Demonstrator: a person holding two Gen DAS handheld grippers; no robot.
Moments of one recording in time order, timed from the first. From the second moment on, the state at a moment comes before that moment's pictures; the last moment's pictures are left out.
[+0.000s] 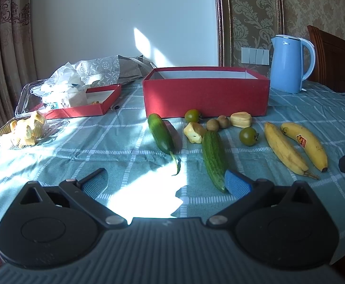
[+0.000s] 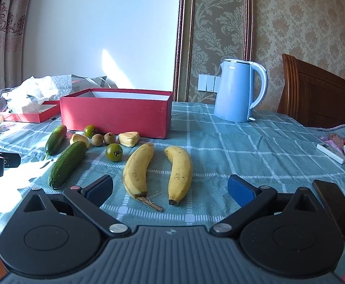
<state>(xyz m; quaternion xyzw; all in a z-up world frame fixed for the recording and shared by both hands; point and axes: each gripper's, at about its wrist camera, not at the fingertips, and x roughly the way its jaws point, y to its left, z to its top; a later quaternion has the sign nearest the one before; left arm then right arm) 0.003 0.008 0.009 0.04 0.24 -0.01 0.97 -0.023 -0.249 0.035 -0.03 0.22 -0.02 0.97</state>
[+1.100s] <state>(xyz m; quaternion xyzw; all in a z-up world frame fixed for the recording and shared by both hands) 0.010 -0.025 0.011 0.11 0.21 0.02 0.97 0.009 -0.209 0.049 -0.05 0.23 0.03 0.97</state>
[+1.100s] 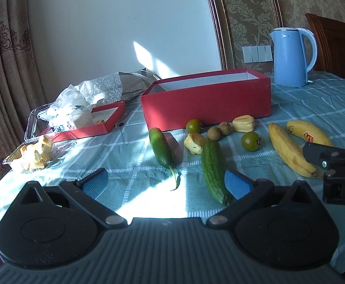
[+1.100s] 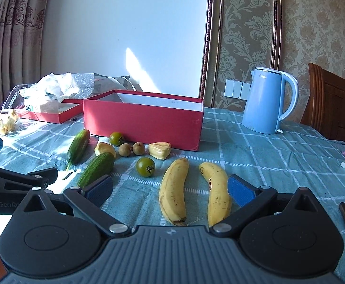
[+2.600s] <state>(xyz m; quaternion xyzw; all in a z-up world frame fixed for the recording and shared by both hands) 0.030 0.041 0.025 -0.01 0.28 0.00 0.96 0.005 -0.200 0.049 -0.07 0.22 0.02 0.97</state>
